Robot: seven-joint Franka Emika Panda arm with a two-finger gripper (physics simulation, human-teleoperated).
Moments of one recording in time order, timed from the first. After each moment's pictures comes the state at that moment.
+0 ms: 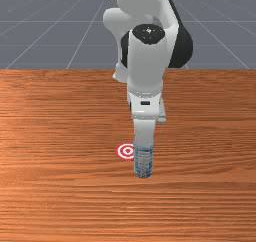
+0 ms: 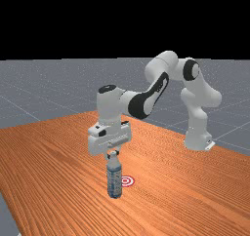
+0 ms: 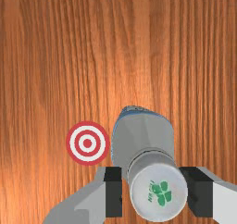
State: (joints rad) arm 0.06 0.72 0.00 -1.35 -0.02 1.99 -0.70
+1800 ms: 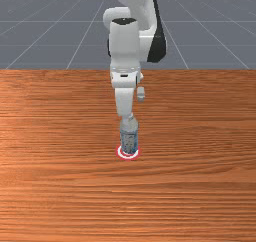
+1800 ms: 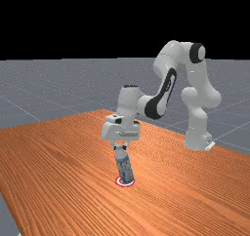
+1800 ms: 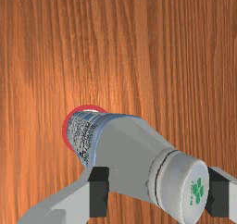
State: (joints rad) arm -0.02 0.37 0.01 -2.05 0.04 2.69 -0.80
